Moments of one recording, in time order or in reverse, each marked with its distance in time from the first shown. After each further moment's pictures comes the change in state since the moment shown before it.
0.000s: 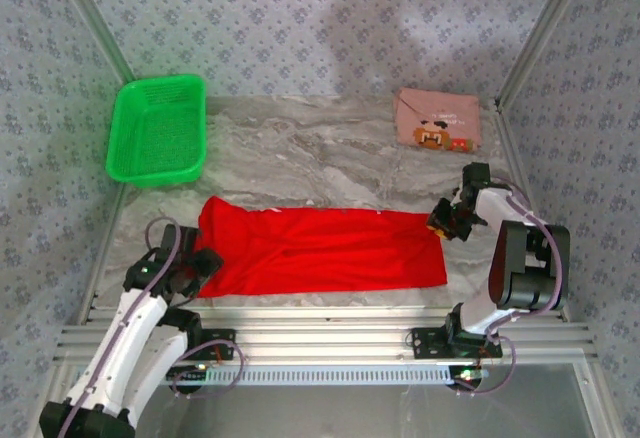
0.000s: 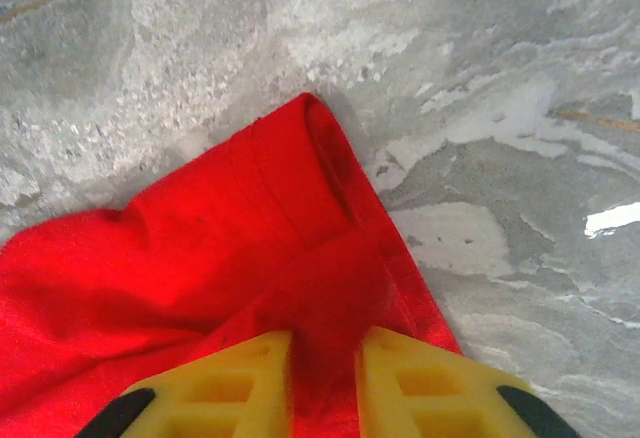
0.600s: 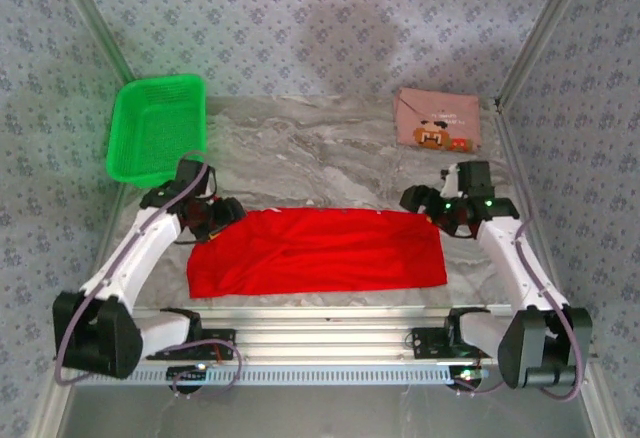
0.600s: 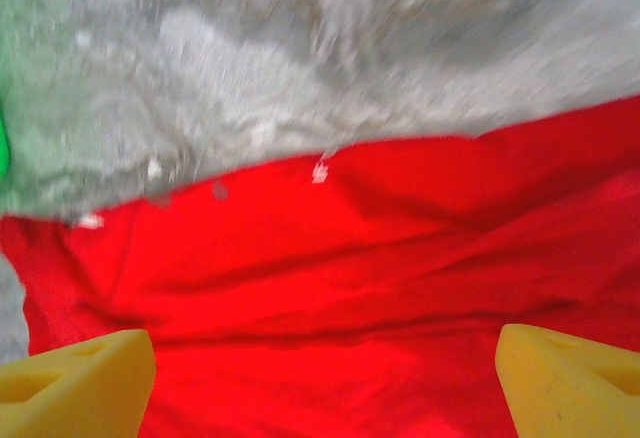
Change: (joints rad) left arm -0.001 0.595 0.409 0.117 0.231 0.344; right arm 0.205 -0.408 -0.043 0.015 -0.127 0.040
